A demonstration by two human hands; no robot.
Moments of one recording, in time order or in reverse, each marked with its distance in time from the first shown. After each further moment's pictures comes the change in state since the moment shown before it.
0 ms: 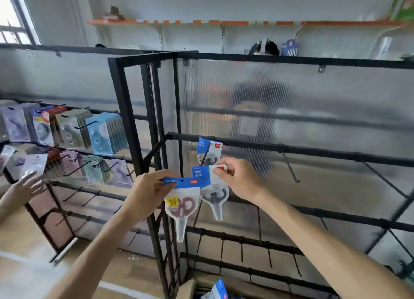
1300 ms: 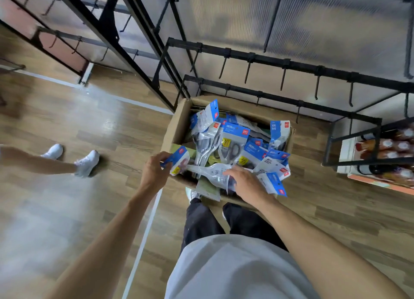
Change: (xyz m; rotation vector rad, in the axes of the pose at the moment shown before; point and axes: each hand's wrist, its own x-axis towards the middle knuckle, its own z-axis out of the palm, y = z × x) left_hand -0.316 -0.152 0.273 0.240 -0.238 -0.896; right_hand -0.407 0.255 0.199 -0.055 -0.771 0.452
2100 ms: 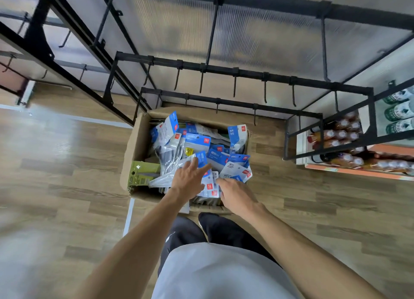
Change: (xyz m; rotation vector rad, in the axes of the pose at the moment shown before) left_hand 0.002 0.120 0.126 0.732 -0.451 0.571; right_hand -0.043 0.027 -0.032 -0.227 0.048 0.148
